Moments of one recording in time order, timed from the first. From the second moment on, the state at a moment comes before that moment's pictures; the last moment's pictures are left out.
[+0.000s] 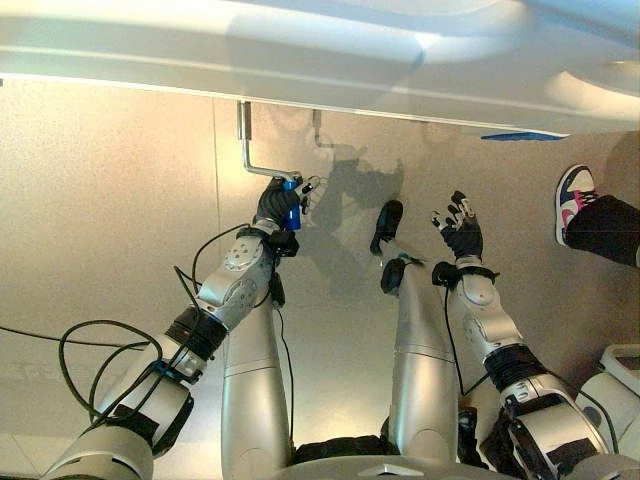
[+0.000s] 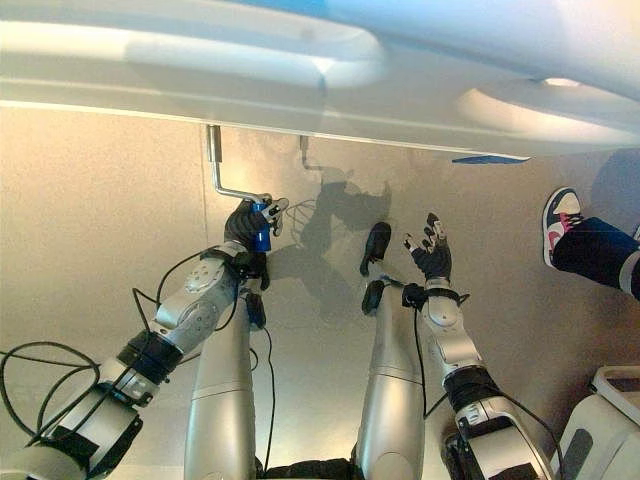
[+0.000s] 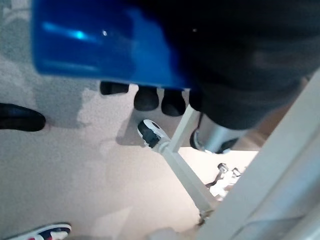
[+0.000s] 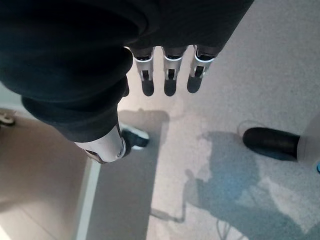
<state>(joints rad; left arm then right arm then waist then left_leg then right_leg) -0.56 0.52 -0.54 0.22 -1.00 -0.12 0.17 -0.38 -0.34 0.18 0.52 0.36 -0.23 -0.33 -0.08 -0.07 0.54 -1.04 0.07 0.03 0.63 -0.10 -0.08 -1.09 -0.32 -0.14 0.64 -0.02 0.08</state>
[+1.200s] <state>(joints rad) -0.24 0.71 -0.17 0.10 -0.64 -0.12 0.26 -0.25 -0.45 0.09 0.48 0.33 -0.23 -0.27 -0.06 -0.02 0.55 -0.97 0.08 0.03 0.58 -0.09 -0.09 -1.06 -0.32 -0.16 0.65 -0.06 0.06</state>
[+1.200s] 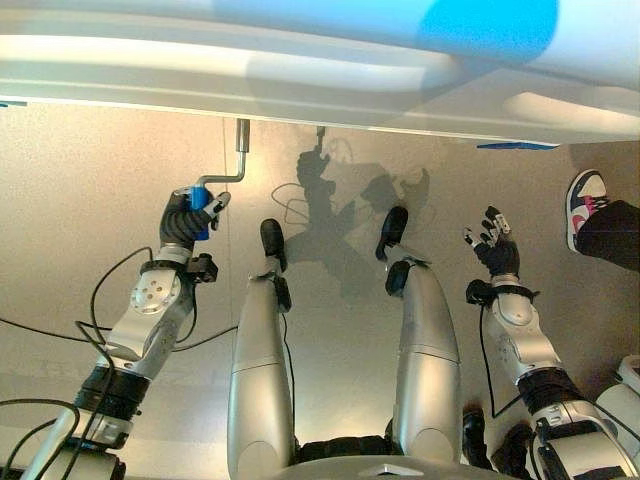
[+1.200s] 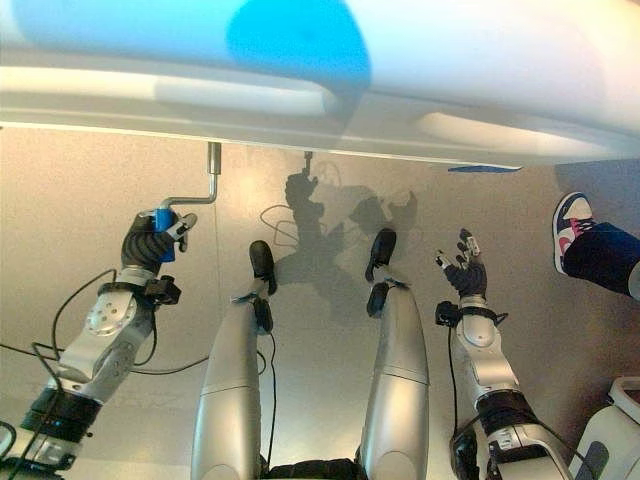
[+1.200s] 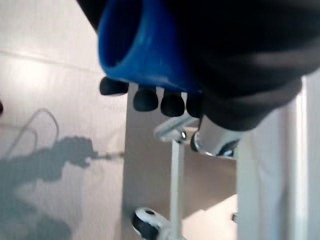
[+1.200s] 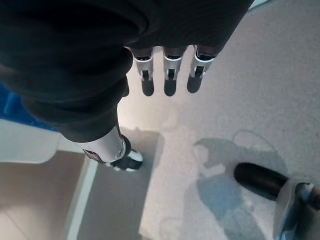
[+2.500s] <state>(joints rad) -0.77 0.64 -0.30 0.92 -0.14 -0.02 0.45 -0.31 -0.50 0.09 0.47 0.35 -0.28 -0.30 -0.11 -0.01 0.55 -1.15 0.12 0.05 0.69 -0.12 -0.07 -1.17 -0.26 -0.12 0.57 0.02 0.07</state>
